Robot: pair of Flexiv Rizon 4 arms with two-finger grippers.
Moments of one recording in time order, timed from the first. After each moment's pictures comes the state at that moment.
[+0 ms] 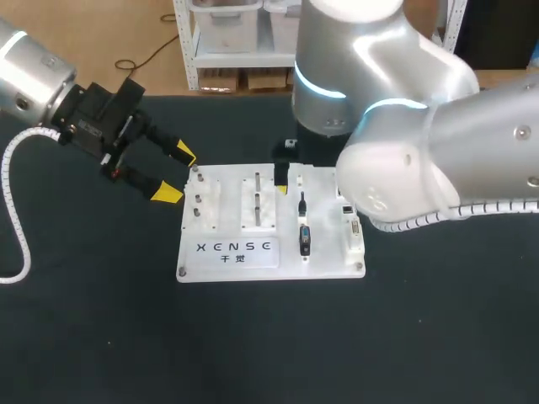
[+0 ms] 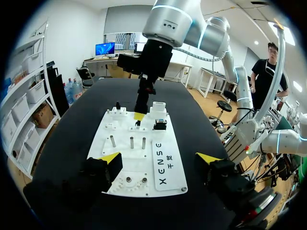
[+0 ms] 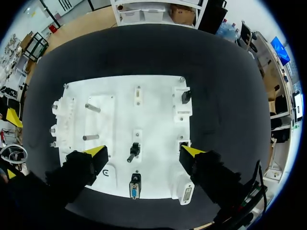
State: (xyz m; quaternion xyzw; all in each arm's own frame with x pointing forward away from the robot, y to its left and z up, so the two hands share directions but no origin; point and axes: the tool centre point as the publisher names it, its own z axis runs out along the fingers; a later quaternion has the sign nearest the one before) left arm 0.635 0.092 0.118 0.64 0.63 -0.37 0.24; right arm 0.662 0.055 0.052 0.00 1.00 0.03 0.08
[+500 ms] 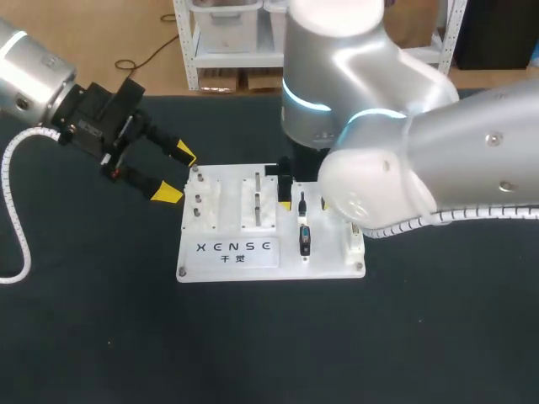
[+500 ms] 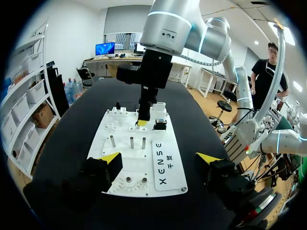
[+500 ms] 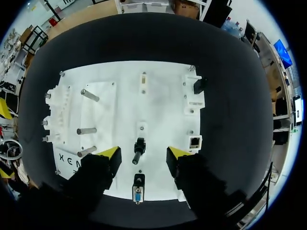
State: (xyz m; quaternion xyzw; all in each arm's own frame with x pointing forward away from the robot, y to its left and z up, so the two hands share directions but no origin) left arm 0.635 0.092 0.118 0.64 0.63 -0.37 0.24; right arm 0.655 0.064 0.029 -0.02 1.00 0.02 0.06
